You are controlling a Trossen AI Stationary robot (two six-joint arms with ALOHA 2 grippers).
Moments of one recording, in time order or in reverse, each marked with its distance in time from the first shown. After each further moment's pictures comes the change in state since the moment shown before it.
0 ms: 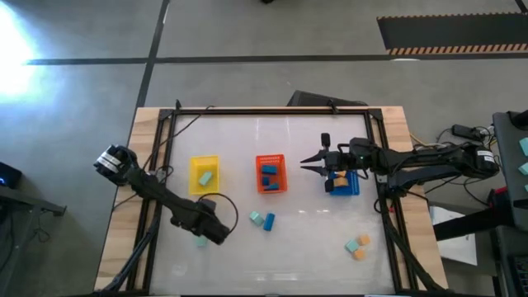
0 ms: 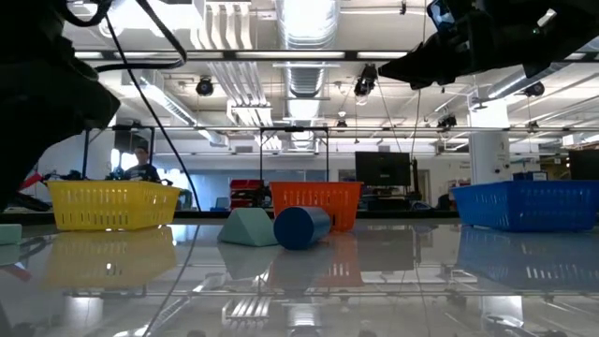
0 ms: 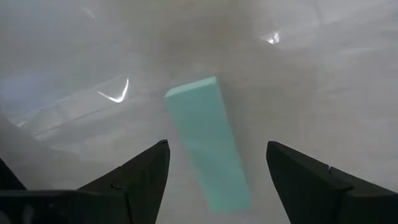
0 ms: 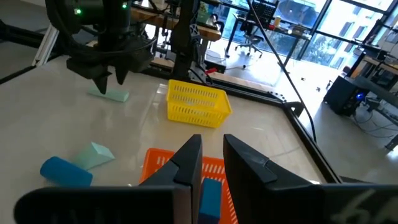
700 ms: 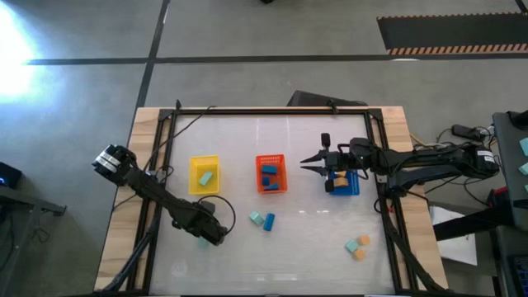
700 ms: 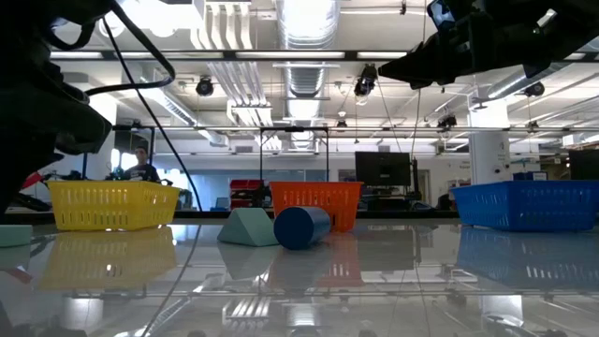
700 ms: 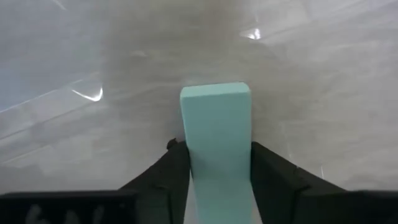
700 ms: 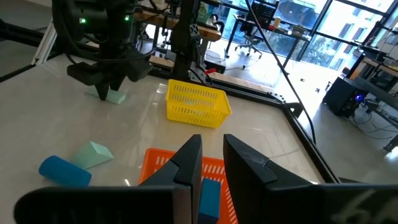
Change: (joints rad) left arm -0.020 -0.001 -0.130 0.189 -0.004 -0.037; right arm 0.000 0.000 0.000 0.001 0.000 -0.007
